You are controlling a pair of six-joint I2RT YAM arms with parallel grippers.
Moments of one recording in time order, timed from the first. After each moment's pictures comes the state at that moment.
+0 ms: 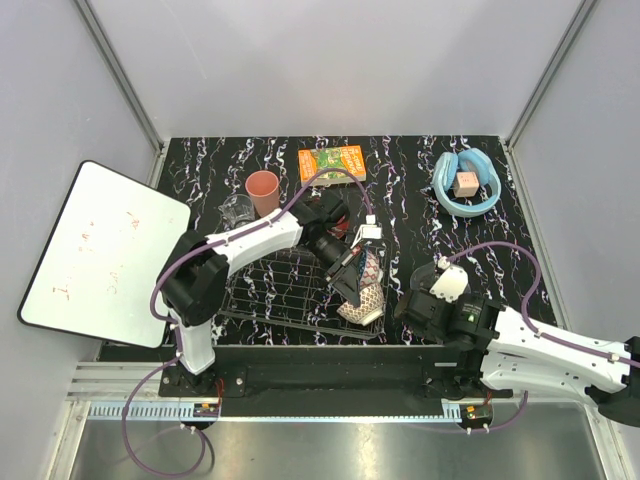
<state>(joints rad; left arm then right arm) -0.77 1.86 1.43 -0.84 1.22 0.17 1.14 0.84 0.70 -1.12 0.53 1.40</state>
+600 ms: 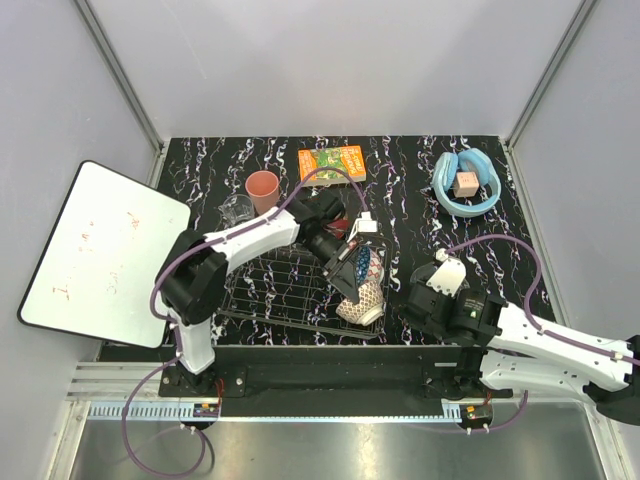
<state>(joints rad) -0.75 1.87 1.41 -0.84 1.33 0.13 1.14 0.86 0.79 -1.09 0.57 1.37</state>
